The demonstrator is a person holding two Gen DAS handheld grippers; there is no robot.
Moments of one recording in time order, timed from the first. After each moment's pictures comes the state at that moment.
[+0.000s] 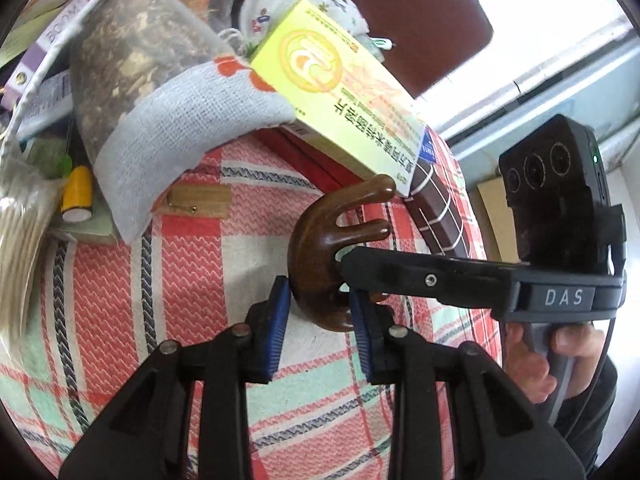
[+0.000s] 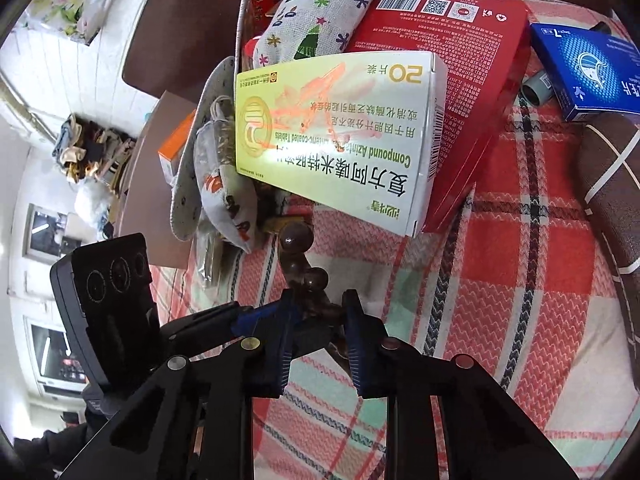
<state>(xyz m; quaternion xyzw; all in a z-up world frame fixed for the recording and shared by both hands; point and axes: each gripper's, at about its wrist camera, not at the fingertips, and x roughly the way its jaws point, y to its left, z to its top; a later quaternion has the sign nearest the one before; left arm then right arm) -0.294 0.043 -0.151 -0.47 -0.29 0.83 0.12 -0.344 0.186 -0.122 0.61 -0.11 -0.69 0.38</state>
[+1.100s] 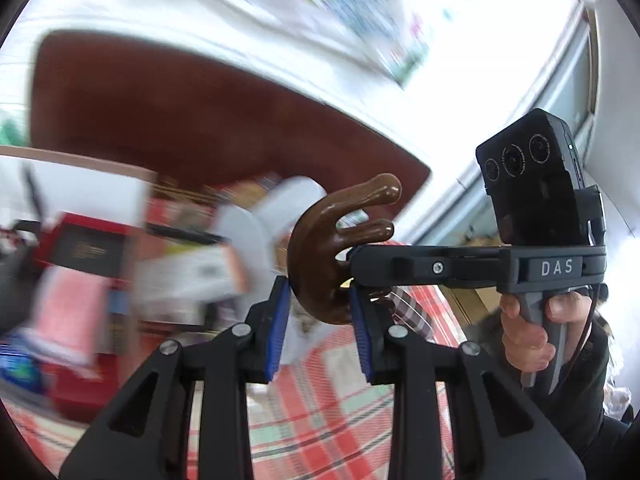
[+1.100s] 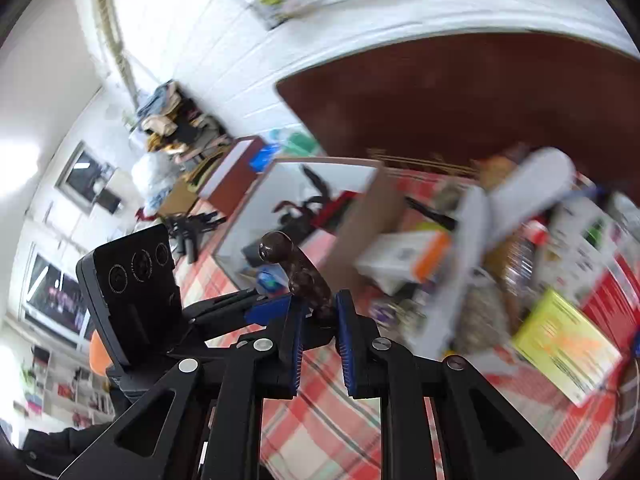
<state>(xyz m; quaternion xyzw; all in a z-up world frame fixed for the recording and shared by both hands) -0.187 -0.145 0.031 -0.30 -0.25 0.92 0.09 -0.303 -0.014 0.074 0.48 -0.04 -0.71 0.51</state>
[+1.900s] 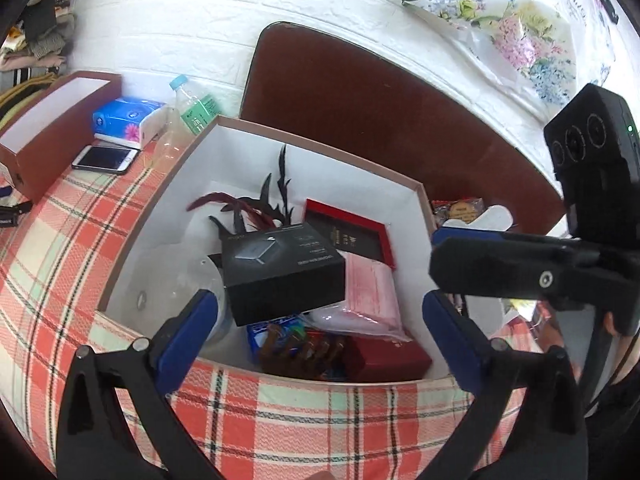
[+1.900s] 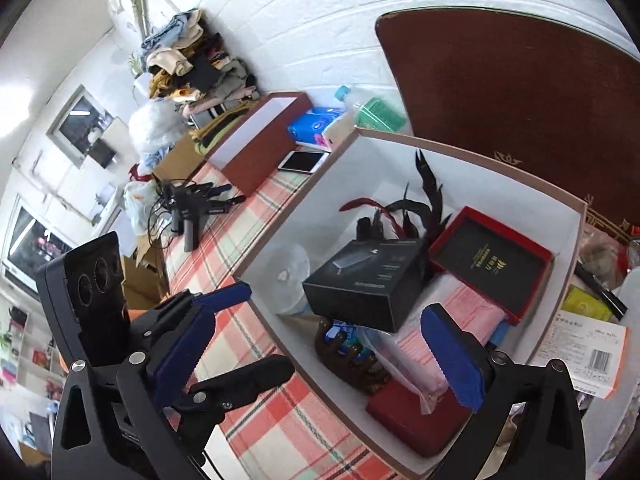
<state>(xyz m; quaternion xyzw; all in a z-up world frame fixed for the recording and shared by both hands) -0.108 -0.313 -0.013 -0.35 -0.23 0.90 -0.12 -0.263 -0.228 0.037 0.49 0.03 -0.70 0.51</state>
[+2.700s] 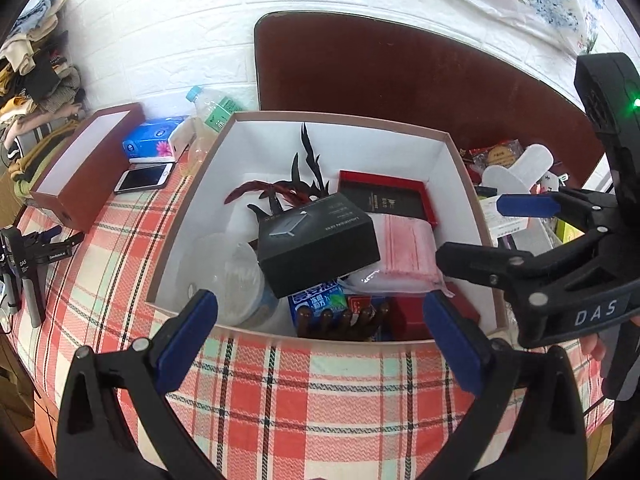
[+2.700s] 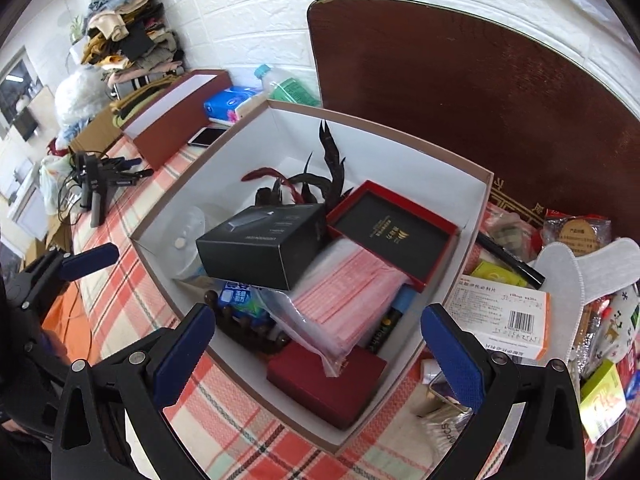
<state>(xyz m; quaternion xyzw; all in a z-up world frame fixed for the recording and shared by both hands) -0.095 -0.281 -0.007 -0.42 -0.12 0.88 -0.18 -0.251 -0.203 0.018 0.47 0.15 -0.78 0.39</state>
